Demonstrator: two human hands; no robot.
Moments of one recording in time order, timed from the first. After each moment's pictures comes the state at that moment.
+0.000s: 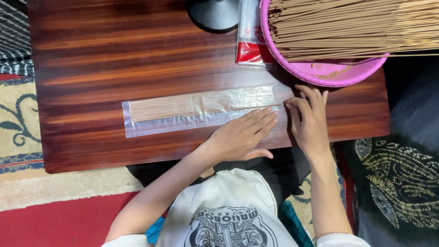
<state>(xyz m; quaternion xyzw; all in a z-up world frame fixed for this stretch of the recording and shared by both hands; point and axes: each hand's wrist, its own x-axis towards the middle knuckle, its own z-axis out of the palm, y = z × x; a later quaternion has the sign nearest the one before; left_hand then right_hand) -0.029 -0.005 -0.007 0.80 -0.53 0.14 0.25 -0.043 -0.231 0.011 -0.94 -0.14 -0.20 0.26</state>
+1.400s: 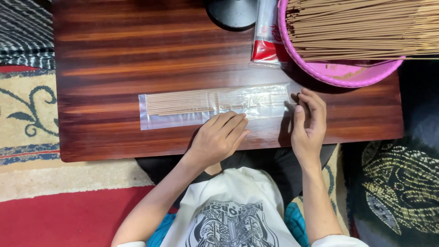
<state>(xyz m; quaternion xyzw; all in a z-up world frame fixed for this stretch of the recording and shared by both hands) -0.052 0.058 0.001 0.83 -0.38 0.32 0.24 -0.064 -0.171 0.028 -0.84 -0.05 -0.22 0.48</state>
